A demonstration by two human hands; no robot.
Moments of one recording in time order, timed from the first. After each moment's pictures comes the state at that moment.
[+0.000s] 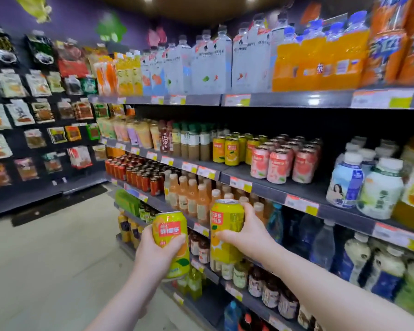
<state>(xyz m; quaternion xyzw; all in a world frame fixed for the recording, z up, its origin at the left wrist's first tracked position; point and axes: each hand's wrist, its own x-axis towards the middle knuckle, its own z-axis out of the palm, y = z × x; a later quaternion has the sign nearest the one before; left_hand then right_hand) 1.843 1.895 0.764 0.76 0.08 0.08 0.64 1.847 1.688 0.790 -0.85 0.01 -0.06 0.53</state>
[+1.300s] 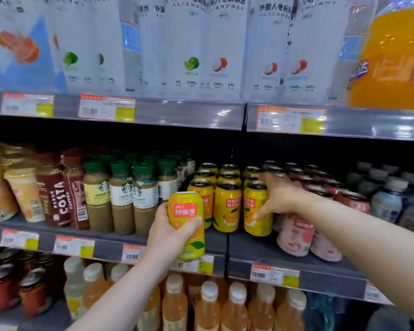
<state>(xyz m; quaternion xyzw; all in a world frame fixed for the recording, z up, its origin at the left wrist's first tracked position) 2.332 1.815 0.806 0.72 -0.24 -0.06 0.65 2.231 1.586 0.889 -0.95 0.32 -0.06 0.00</state>
